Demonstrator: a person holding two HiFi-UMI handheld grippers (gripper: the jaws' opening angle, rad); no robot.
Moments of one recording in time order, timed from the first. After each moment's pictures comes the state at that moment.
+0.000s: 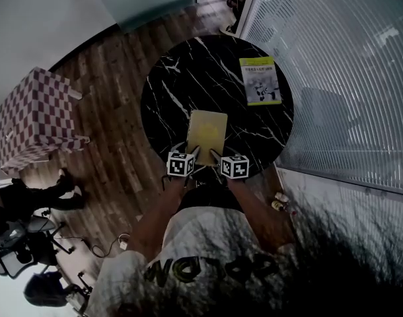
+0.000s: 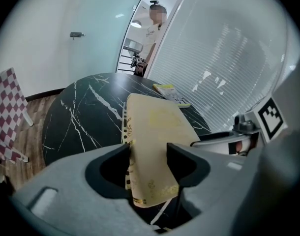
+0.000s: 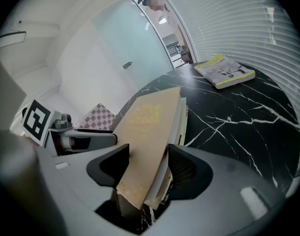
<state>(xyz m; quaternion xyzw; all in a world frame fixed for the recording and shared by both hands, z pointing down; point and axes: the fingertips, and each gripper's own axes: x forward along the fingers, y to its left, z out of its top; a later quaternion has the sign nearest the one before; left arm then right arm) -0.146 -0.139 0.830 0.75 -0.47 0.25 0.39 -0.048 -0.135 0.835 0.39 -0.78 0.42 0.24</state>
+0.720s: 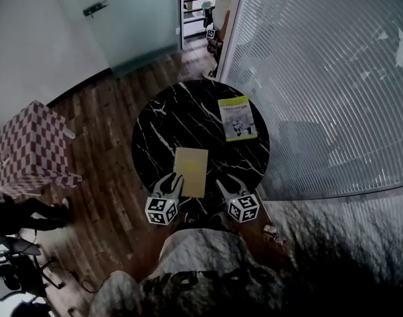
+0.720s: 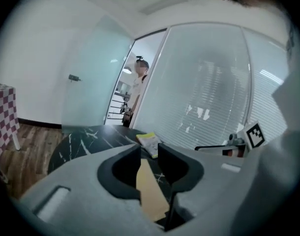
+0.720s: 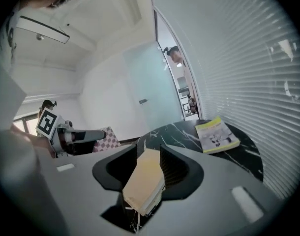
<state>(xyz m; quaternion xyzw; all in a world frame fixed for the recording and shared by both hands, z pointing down) -0.137 -0.138 0.639 0.83 -0.51 0.05 0.24 0.023 -0.141 0.656 0.43 -0.87 0.23 0.10</state>
